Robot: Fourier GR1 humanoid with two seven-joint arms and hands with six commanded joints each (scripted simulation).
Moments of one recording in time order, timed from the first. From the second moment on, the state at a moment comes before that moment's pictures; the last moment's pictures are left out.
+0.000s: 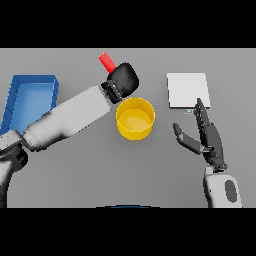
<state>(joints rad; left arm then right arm) -1.20 0.28 -1.04 -0.85 -0.97 -0.39 0.08 0.03 -0.05 0.06 -1.63 0.11 0.01 -0.01</state>
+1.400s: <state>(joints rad) -1.65 0.35 -1.19 -0.61 -0.95 -0.32 0.03 0.03 -0.06 0.05 -1.61 0.11 0.02 -0.06</state>
